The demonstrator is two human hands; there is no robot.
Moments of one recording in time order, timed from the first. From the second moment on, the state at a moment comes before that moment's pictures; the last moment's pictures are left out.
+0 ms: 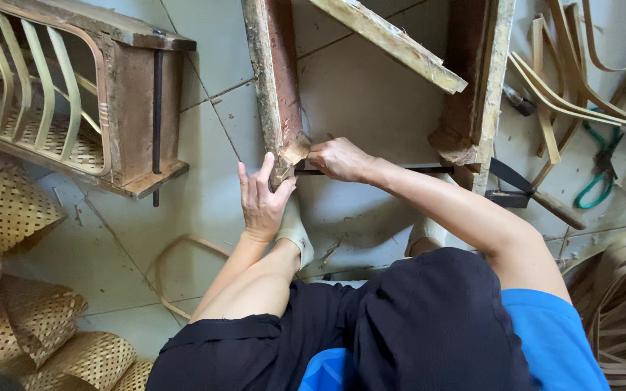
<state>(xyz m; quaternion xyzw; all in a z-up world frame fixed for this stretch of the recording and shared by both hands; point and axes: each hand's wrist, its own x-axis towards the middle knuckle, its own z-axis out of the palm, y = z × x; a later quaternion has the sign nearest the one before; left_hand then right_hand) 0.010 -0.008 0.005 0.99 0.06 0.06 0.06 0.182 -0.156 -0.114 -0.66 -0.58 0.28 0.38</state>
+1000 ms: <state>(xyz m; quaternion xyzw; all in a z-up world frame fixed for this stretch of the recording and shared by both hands) 0.048 -0.028 -0.034 0.91 -0.24 -0.16 -0.29 0.178 -0.153 -0.123 -0.68 -0.57 0.25 0.39</state>
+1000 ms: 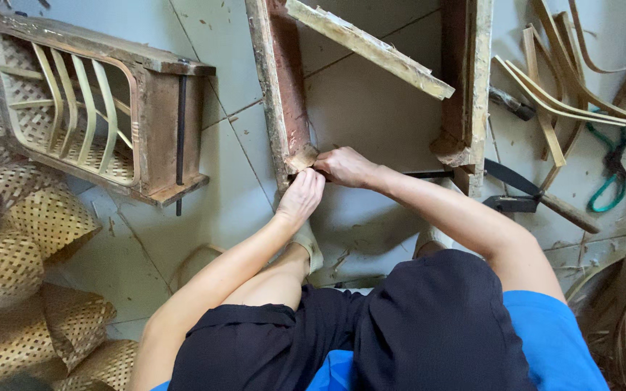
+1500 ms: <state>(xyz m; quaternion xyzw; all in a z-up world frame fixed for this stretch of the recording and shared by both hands) 0.045 -0.027 -0.036 0.92 -0.23 -0.14 -0.27 0.180 -0.224 -0.046 -0.76 -0.49 0.20 0.38</state>
